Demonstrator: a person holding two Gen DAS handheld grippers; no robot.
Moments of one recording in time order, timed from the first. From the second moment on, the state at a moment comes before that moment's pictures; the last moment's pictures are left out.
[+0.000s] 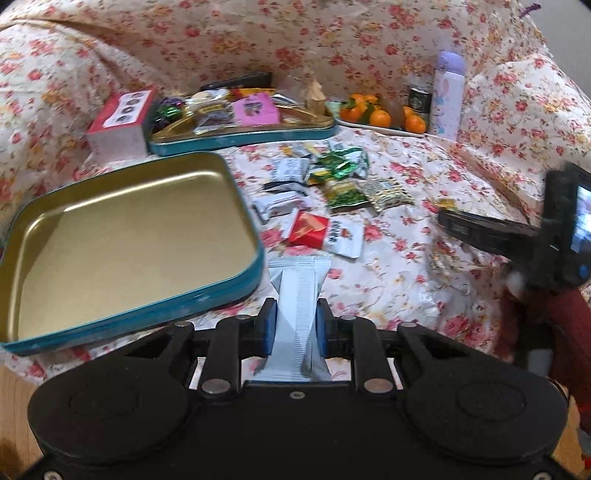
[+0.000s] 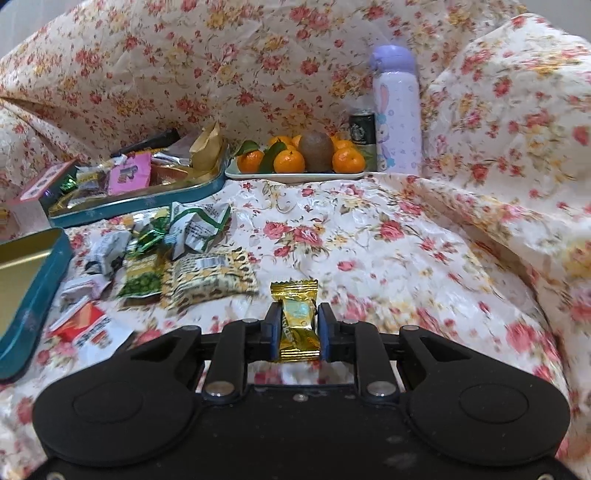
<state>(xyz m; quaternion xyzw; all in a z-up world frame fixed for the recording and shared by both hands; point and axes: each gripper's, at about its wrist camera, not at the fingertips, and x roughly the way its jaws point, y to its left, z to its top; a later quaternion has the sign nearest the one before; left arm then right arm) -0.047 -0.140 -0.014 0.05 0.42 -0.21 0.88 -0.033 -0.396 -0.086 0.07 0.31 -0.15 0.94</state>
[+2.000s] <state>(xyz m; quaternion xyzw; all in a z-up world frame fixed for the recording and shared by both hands) 0.055 0.060 -0.025 -0.03 0.45 0.00 0.89 0.008 -0.123 -0.022 0.09 0.32 0.10 0.94</state>
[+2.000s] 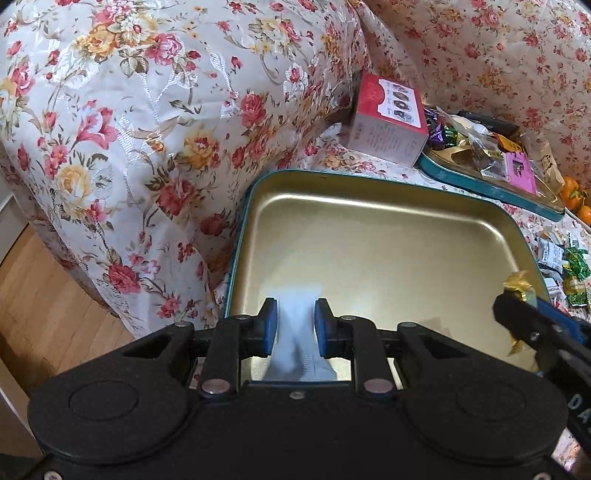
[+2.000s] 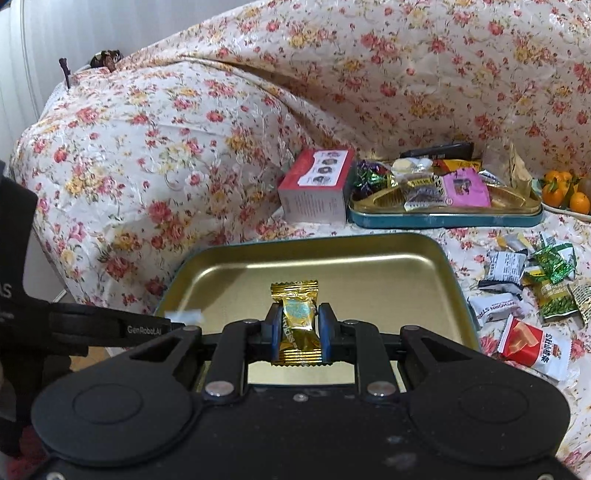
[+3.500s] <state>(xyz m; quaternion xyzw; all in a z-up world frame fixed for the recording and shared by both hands) 0.054 0.063 -0.022 -0.06 0.46 -0.01 0.88 0.021 -0.101 -0.047 0.05 0.36 0.10 0.93</state>
